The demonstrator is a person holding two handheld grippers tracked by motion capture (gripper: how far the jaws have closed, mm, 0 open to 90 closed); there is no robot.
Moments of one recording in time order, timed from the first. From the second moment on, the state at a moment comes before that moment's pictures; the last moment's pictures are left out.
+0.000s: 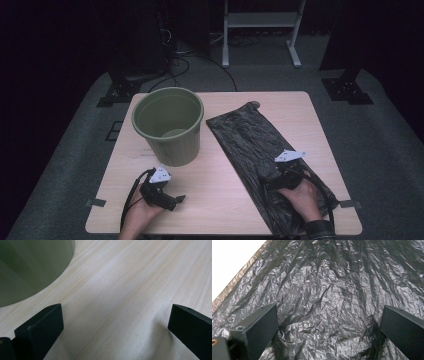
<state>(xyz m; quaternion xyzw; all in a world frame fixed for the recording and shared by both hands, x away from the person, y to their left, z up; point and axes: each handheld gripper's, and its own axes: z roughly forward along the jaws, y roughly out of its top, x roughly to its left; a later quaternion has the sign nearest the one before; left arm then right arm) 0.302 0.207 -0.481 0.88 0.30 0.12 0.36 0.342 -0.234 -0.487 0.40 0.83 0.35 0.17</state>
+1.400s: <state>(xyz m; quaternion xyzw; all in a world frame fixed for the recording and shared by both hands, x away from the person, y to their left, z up) 0.293 0.233 -0.392 0.84 0.34 0.13 0.40 0.343 -0.234 -0.487 0.39 0.83 0.35 0.16</state>
